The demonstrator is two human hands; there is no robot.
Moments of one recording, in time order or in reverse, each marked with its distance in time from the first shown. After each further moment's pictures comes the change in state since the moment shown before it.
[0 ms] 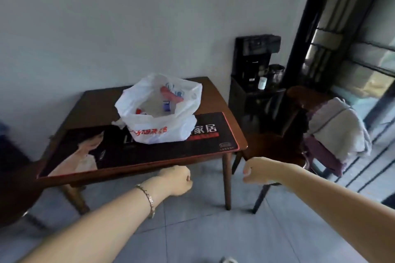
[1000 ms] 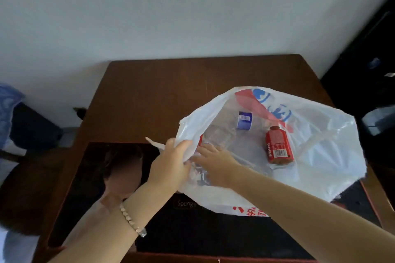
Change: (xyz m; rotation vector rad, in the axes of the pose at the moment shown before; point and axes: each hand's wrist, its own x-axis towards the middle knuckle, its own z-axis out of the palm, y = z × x) left_hand 0.286 -0.365 -0.124 -0.349 0.313 -0.307; right_hand 0.497 -0.308 -0.115 -0.347 0.151 -0.659
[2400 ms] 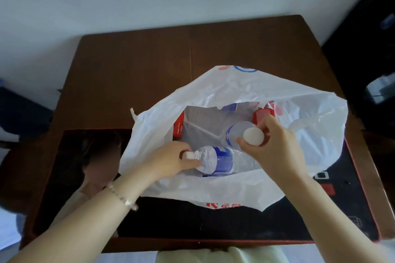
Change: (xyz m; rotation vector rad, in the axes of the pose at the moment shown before) left_hand 0.044 0.028 0.042 -0.011 -0.551 0.072; right_hand -0.112 0.067 -0.020 0.736 0.586 0.730
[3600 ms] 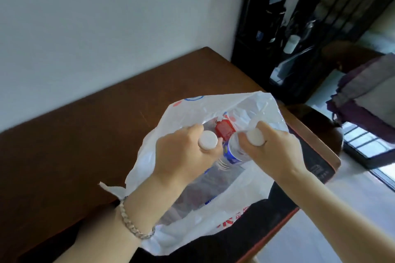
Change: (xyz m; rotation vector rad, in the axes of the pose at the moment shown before) left_hand -0.017 0.063 -0.068 0.107 0.873 0.859; right_hand -0.039 -0.051 -0.023 -0.255 0.383 0.306
